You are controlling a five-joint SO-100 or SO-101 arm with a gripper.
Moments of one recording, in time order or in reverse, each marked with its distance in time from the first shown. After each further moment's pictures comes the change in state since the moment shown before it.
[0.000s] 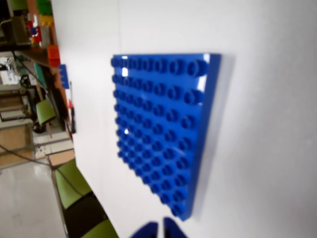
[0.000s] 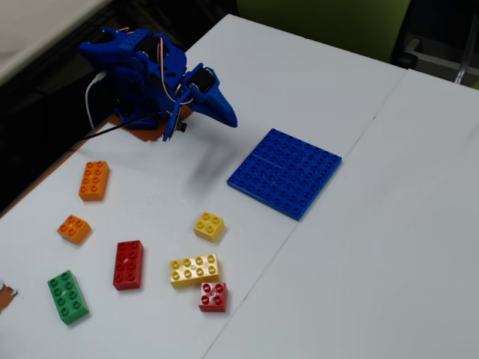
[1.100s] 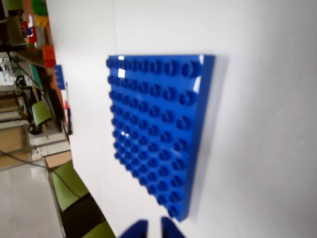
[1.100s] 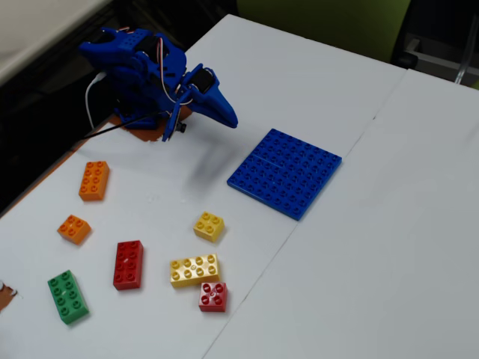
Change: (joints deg) arm 1.1 0.0 0.1 0.4 0.0
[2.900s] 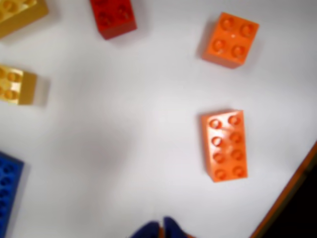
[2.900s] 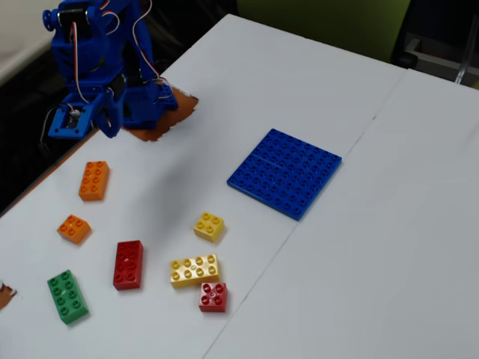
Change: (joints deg) arm 60.2 -67.0 -78.4 52.8 -81.8
